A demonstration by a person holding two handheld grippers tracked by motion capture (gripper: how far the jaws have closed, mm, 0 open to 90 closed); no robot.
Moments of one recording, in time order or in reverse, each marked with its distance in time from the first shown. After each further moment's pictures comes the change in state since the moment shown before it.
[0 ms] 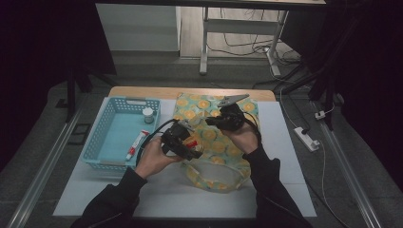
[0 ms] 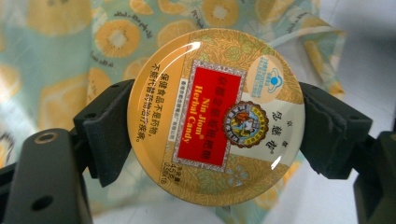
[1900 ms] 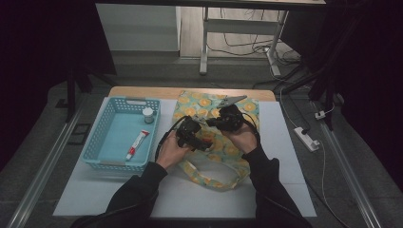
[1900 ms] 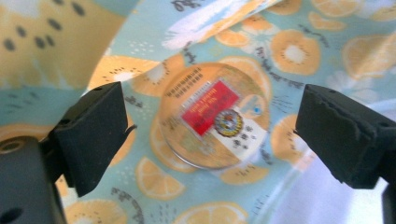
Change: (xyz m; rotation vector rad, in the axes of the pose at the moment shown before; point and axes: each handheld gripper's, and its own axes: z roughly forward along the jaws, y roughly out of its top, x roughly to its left) left arm 0.036 0.013 0.064 -0.076 0.107 -0.081; right arm -0.008 -0.008 0.011 0.037 -0.020 0.012
